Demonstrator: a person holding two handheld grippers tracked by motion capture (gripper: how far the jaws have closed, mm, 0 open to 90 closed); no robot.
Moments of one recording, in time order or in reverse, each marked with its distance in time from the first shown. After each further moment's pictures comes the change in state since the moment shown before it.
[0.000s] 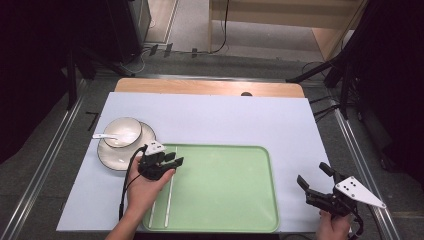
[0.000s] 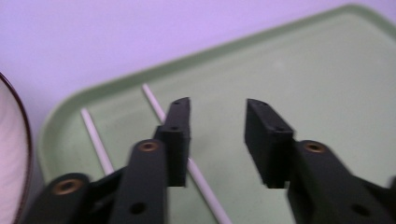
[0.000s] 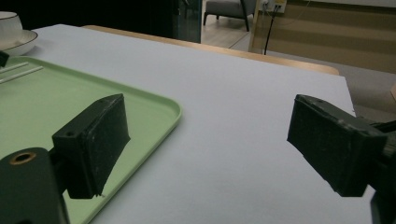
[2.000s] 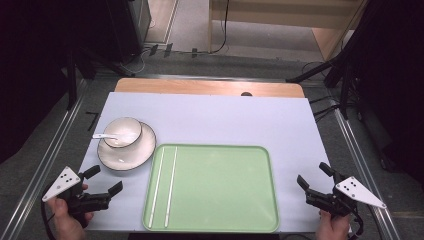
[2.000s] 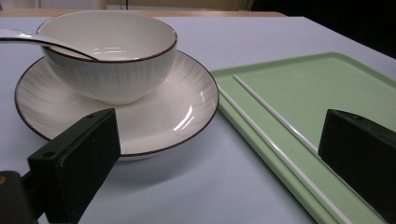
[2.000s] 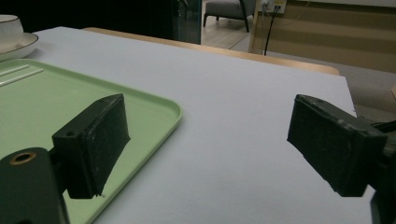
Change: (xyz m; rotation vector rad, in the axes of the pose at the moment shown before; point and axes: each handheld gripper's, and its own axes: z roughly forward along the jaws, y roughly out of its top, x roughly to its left) left arm 0.078 -0.084 -0.145 -0.272 0.050 -0.020; right arm 0.000 0.000 0.000 -0.003 0.000 0.006
